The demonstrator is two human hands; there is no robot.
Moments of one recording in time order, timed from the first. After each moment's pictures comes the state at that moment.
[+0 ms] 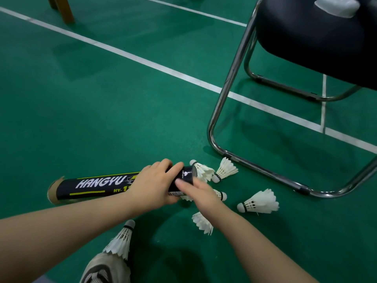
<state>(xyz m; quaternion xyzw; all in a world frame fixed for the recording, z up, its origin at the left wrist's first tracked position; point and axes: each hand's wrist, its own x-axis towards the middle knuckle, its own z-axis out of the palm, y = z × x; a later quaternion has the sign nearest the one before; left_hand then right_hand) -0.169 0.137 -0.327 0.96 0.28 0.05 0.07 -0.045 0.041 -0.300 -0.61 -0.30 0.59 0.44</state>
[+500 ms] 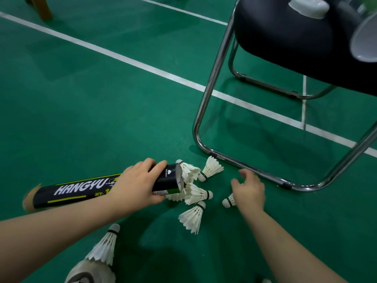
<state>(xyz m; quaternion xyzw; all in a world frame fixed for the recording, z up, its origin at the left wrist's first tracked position) -0.168 0.137 -0.323 0.95 0.29 0.03 0.08 0.062 -0.003 -0.337 -0.93 -0.18 0.20 0.24</state>
